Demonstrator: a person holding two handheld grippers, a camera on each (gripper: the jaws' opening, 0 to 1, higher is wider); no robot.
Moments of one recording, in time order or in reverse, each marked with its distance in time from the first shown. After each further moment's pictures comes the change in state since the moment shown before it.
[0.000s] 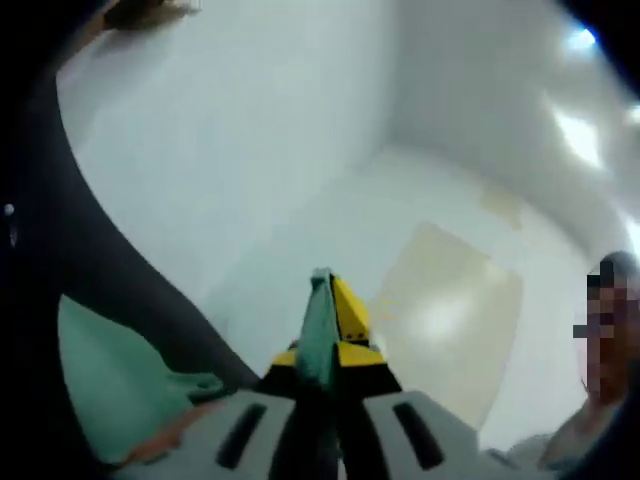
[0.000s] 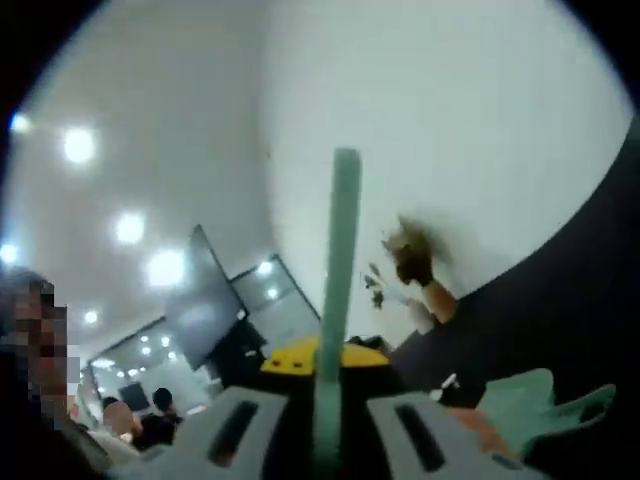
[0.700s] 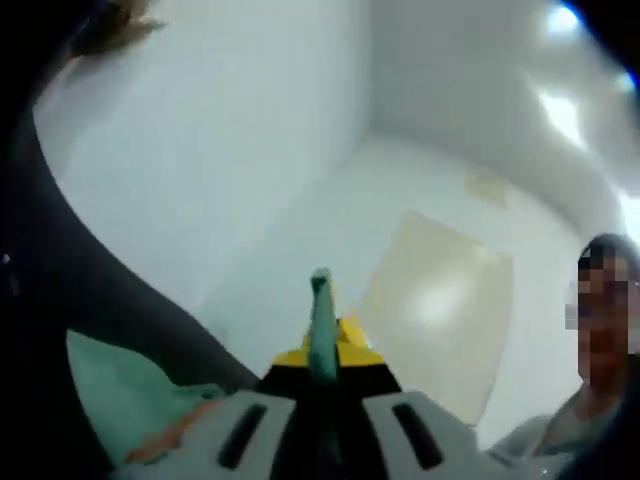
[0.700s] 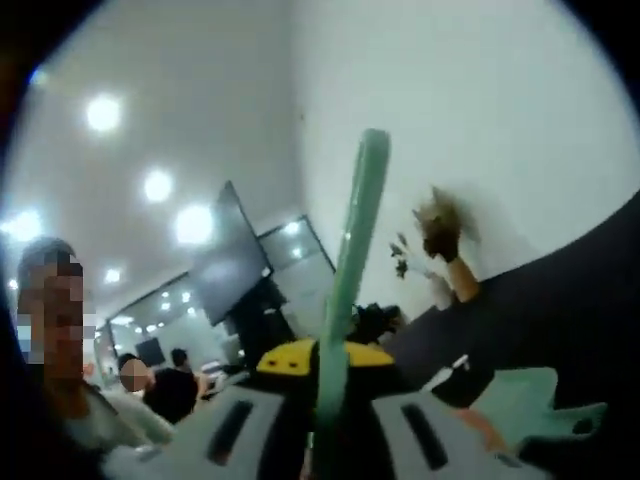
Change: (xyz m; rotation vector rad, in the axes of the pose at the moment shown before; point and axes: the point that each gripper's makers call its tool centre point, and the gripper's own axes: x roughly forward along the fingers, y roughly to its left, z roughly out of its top) left arm -0.006 -0.014 0.010 0.080 0.029 -0.047; right arm -0.011 0.019 -0.021 -0.013 0.169 0.131
